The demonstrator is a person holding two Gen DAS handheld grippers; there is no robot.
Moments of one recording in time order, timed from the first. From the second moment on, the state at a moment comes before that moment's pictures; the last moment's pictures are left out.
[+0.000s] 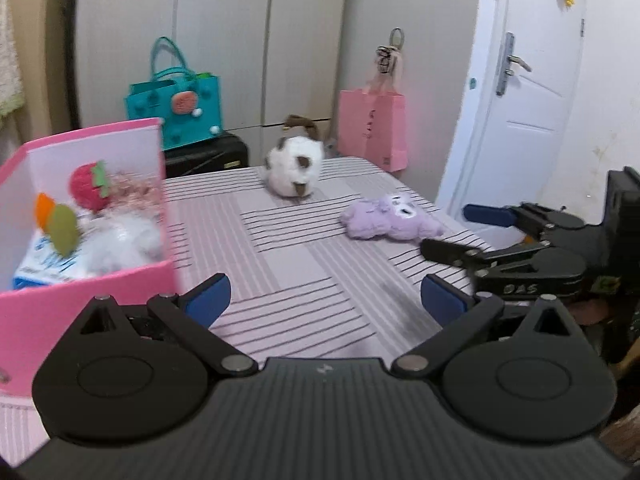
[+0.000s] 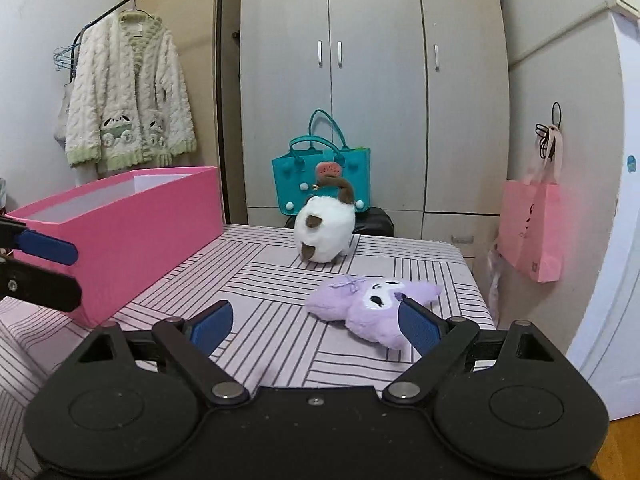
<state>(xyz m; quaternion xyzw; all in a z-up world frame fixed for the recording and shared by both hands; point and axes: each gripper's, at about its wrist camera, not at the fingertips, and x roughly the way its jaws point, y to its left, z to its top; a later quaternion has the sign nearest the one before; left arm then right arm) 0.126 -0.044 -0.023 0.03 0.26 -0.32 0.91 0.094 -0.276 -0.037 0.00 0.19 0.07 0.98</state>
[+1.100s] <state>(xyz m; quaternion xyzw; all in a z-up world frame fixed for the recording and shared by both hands) 0.260 -0.181 -0.075 -0.05 0.37 -0.30 0.88 0.187 -0.313 -0.056 0.00 0.33 0.07 0.94</state>
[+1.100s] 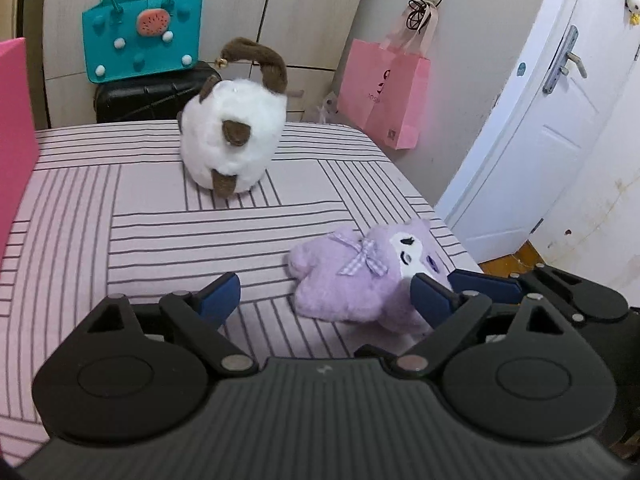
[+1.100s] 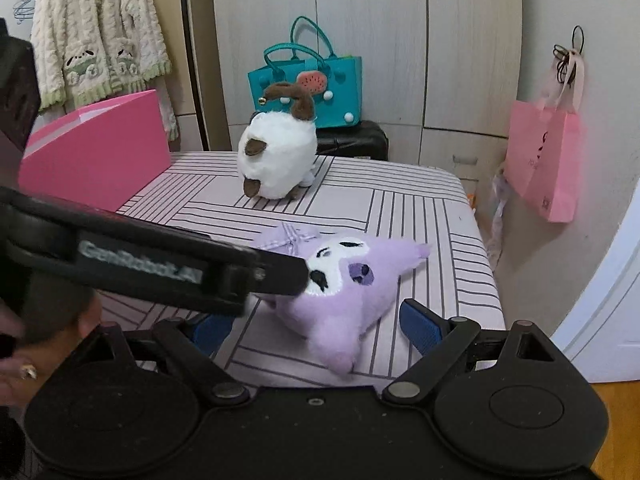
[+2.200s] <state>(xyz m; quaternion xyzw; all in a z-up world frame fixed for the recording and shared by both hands) 0.243 -0.172 -0.068 -0.06 0.36 -0.34 0.87 0.180 -0.308 -0.058 -0.01 0.31 0.05 0.95</state>
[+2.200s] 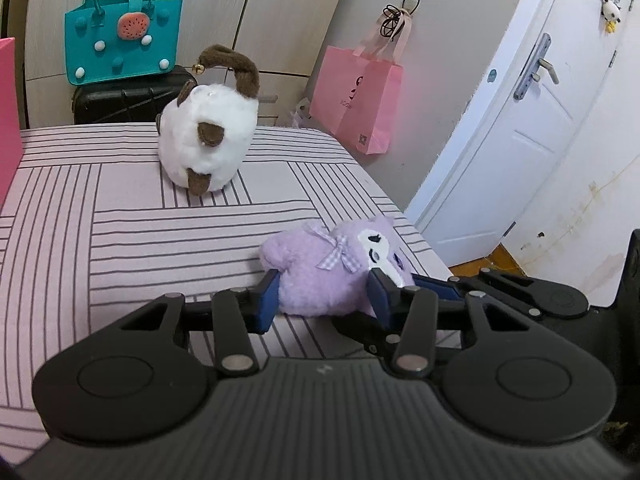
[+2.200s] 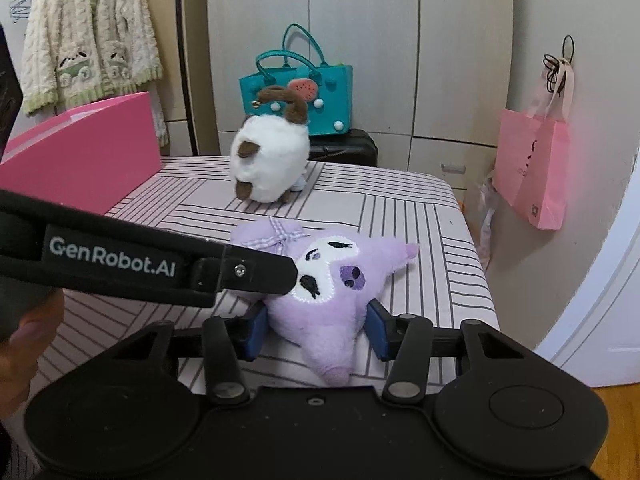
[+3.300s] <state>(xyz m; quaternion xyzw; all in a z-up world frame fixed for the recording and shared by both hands) 0.178 -0.098 -0.046 -0.11 0.40 -0.38 0.83 0.124 -0.255 -0.030 -0.01 0.34 0.14 0.93</state>
